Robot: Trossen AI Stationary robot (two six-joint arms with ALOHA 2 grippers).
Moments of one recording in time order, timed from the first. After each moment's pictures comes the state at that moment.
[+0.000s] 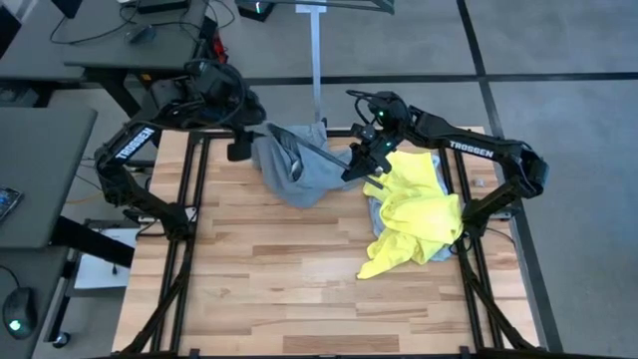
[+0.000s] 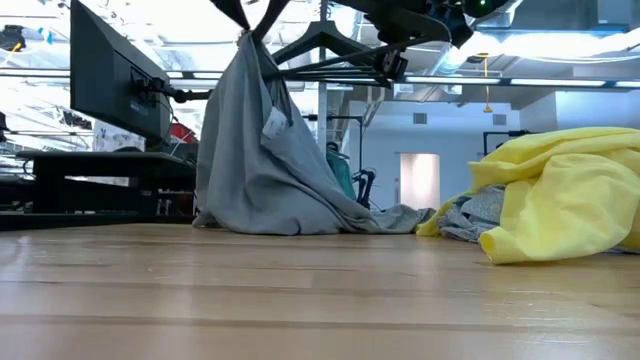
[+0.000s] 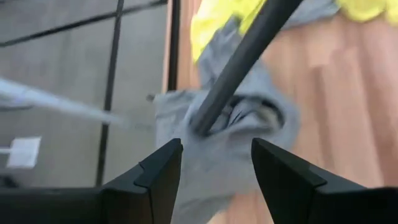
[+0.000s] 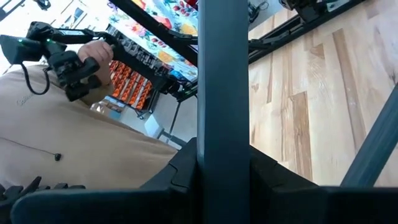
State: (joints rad) left arm 0.54 1.45 1.94 -1.33 -0.02 0.63; right arm -0.50 1.51 1.30 -0.34 -1.10 0.34
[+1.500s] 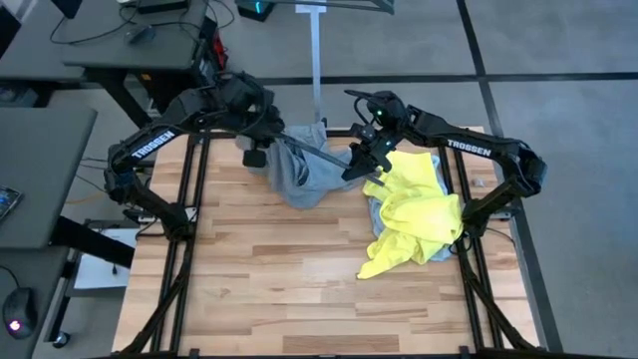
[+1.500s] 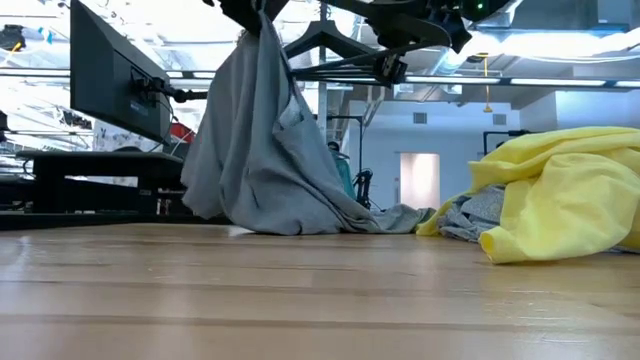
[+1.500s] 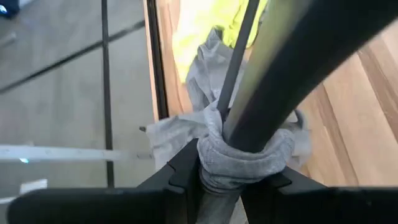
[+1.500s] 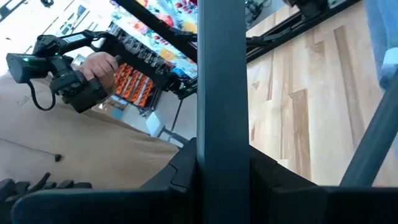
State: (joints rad) left arm 0.44 1.50 1.82 -1.12 0.05 0.73; right arm -0.52 1.53 1.31 -0.35 -1.12 0.31
